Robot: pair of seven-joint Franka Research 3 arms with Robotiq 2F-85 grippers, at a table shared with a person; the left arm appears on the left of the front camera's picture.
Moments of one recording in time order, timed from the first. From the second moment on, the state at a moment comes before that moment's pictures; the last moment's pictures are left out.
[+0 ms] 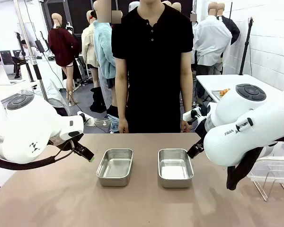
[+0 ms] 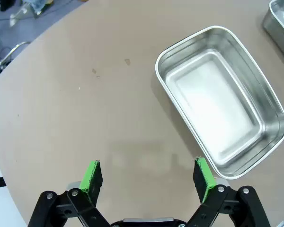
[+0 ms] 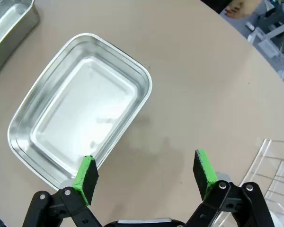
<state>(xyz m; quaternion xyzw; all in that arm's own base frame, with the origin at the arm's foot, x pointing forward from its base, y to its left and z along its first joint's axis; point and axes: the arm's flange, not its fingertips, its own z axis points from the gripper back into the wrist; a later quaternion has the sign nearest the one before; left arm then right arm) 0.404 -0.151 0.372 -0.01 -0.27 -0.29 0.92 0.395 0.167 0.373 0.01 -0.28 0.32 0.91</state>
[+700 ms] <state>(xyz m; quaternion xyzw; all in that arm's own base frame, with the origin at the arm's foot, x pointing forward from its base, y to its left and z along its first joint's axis) 0.403 -0.152 0.371 -0.01 -0.27 -0.30 0.92 0.395 0.167 0.373 0.01 -0.28 0.32 0.91</state>
